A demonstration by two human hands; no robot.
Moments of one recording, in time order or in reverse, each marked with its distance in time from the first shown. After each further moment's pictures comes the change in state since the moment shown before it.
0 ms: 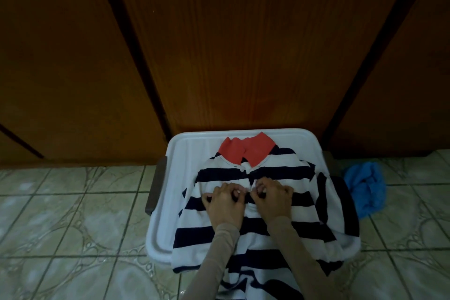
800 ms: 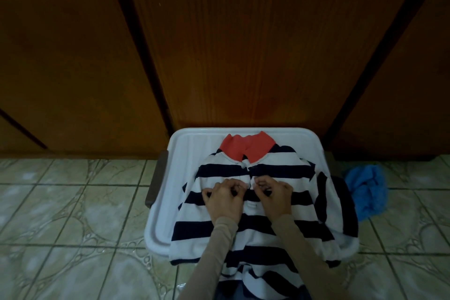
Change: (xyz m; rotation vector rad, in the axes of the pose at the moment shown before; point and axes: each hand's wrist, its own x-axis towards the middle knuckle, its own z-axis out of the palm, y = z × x) left_hand 0.002 0.005 -0.005 -0.049 -0.079 -0.067; right_hand 0.003 0.013 -0.002 0.322 -0.071 -0.054
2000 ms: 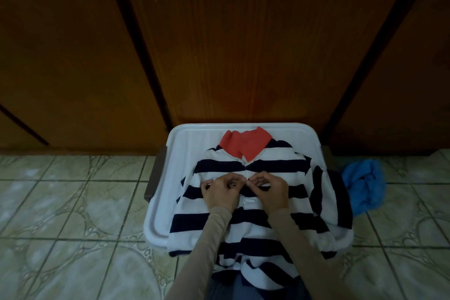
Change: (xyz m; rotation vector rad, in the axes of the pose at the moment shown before) left_hand 0.002 0.006 -0.010 -0.154 -0.095 -0.051; right_hand 0.001 0.010 0.005 0.155 0.079 -0.127
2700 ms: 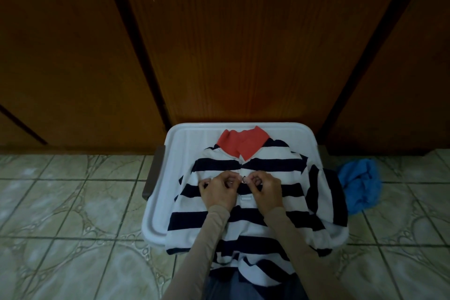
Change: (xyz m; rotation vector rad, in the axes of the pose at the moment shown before) left_hand -0.001 0.001 0.002 0.059 0.047 -0.009; right_hand -0.003 -0.002 0.002 -0.112 -0.031 0.009
